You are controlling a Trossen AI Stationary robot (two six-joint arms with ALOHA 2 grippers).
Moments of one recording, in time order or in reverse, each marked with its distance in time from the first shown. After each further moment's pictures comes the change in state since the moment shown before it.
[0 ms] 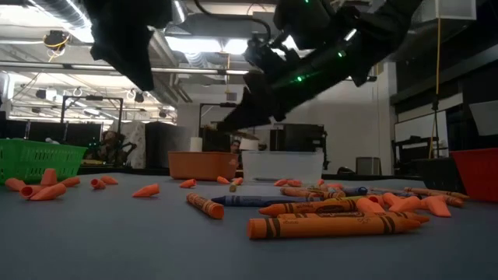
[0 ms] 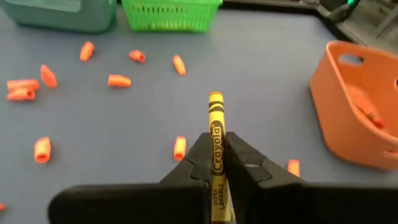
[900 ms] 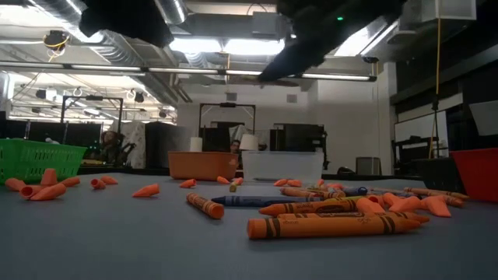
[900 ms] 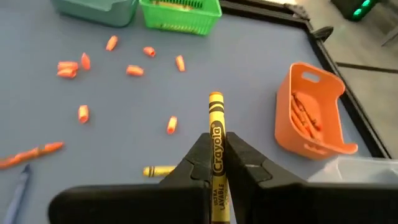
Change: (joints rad) left arm -0.283 0.075 0.000 0.230 -0.464 -0.183; right arm 0.000 -0.363 0.017 -0.492 -0.050 -0.093
